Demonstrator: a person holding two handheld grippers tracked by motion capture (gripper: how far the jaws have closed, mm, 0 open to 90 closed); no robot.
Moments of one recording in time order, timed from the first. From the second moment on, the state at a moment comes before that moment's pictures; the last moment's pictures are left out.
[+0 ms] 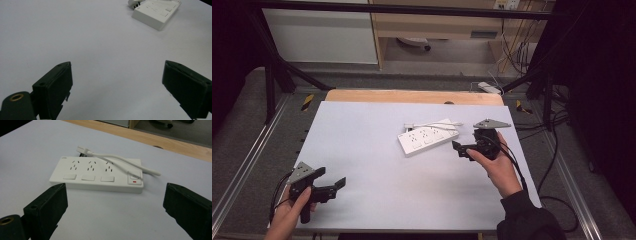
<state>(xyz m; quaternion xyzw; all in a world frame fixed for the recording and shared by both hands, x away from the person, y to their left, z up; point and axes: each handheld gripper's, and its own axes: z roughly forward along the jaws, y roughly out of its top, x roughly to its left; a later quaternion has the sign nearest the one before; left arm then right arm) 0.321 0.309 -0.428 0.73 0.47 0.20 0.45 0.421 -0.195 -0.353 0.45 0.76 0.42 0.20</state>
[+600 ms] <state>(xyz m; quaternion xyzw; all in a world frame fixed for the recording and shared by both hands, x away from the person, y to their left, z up) 0.321 0.308 -0.428 0.73 0.47 0.20 0.45 0.432 -0.188 -0.346 0.44 0.76 0.44 0.19</state>
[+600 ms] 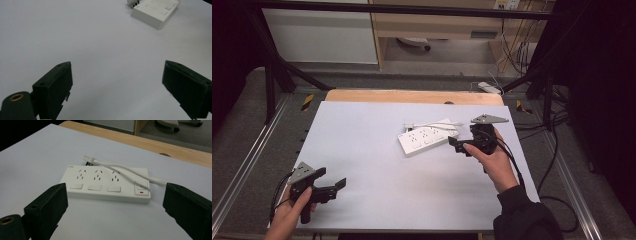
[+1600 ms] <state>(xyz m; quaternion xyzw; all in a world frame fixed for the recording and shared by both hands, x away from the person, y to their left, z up) 0.320 0.306 -0.429 0.74 0.46 0.19 0.45 0.445 -0.178 -0.334 0.42 0.74 0.48 0.22</state>
